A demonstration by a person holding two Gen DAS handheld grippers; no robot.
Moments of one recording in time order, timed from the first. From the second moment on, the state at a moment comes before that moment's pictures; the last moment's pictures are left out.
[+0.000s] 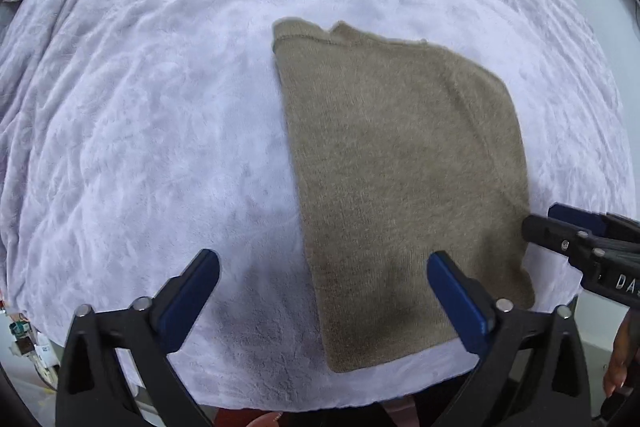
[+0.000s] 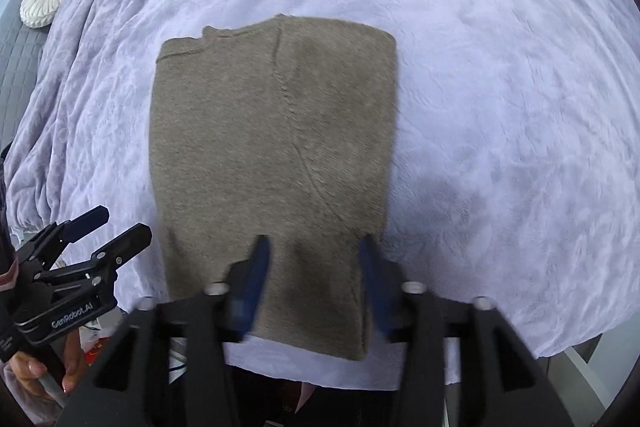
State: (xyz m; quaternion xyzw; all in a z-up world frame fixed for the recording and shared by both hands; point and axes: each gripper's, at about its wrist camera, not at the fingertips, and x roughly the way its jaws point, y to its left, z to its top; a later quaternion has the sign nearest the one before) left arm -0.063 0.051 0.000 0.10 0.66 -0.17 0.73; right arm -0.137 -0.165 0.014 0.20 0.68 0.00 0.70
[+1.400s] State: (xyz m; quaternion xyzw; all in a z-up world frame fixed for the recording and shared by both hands) left arm -0.067 0.057 0.005 0.11 0.67 -0.12 0.72; right arm -0.125 -0.152 0.024 0.16 0.69 -0.04 0.70
